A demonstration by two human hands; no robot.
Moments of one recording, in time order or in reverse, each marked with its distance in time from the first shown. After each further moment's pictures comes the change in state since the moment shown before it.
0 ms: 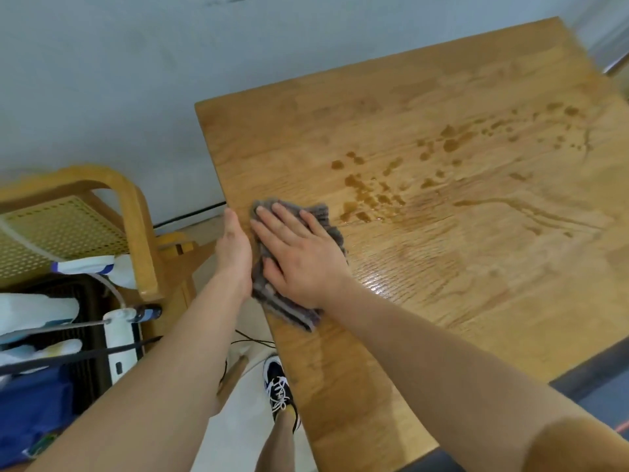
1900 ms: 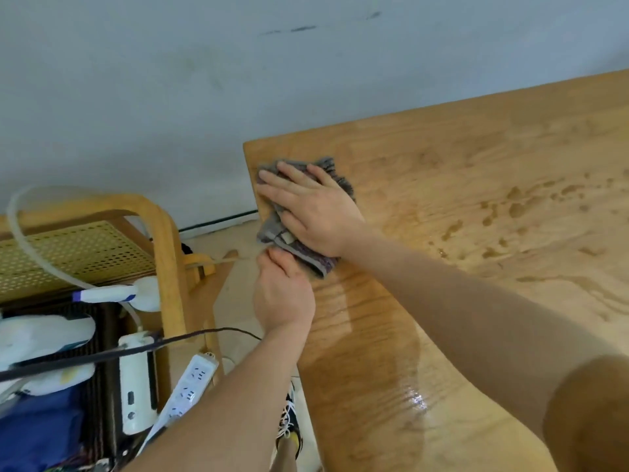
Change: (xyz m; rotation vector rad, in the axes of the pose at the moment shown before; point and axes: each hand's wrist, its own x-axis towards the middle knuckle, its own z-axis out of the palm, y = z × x) left_hand 0.016 0.015 0.019 0.427 0.309 0.437; right_hand 0.159 0.042 -0.029 -0.020 -0.122 -0.211
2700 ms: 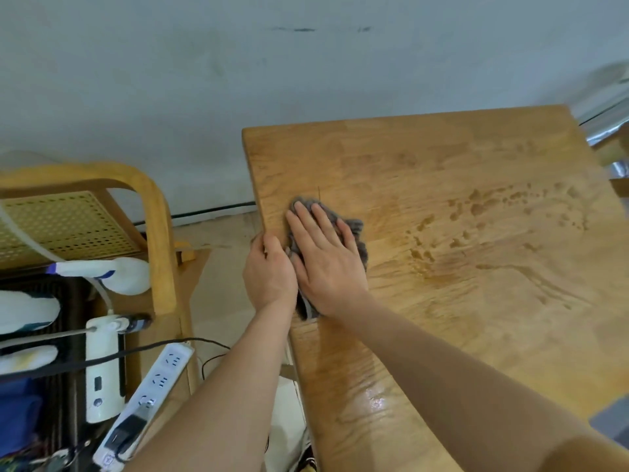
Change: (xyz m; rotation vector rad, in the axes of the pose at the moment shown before) left_hand -0.005 -0.013 -0.012 -0.341 -0.096 -0.157; right_hand -0.090 -0.070 0.030 -0.053 0.016 0.399
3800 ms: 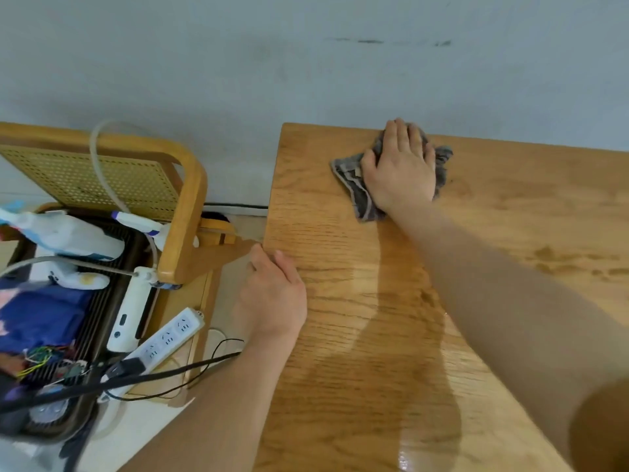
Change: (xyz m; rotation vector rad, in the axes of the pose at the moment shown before) left_hand -0.047 -0.003 0.037 0.661 0.341 0.093; right_hand 0.162 0.120 -0.036 0.069 0.103 0.063
